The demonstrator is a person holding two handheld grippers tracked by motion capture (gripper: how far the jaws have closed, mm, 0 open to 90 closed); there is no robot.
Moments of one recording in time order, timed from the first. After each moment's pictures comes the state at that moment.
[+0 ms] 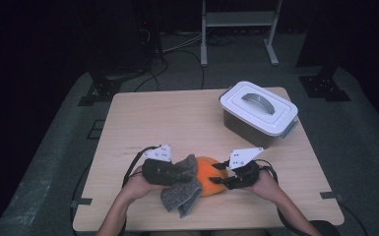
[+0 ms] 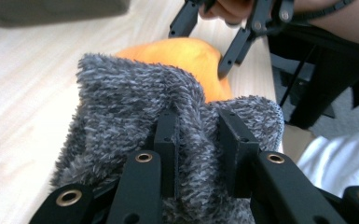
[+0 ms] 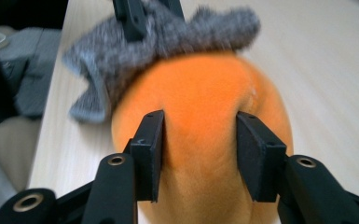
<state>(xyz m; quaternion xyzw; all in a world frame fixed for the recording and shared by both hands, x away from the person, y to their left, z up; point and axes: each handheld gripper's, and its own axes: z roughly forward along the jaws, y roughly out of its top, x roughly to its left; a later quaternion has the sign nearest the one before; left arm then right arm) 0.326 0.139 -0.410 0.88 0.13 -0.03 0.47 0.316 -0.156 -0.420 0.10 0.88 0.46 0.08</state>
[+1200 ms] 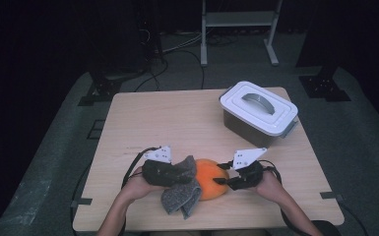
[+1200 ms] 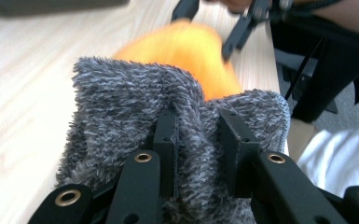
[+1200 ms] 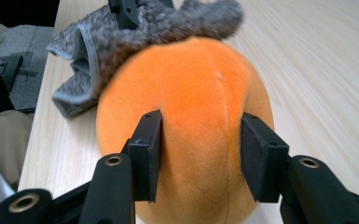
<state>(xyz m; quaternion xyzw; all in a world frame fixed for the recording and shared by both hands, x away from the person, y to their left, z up) 0.327 0.144 -0.415 0.88 0.13 -0.03 0.46 0.316 -0.167 -0.425 0.11 0.88 0.46 0.08</state>
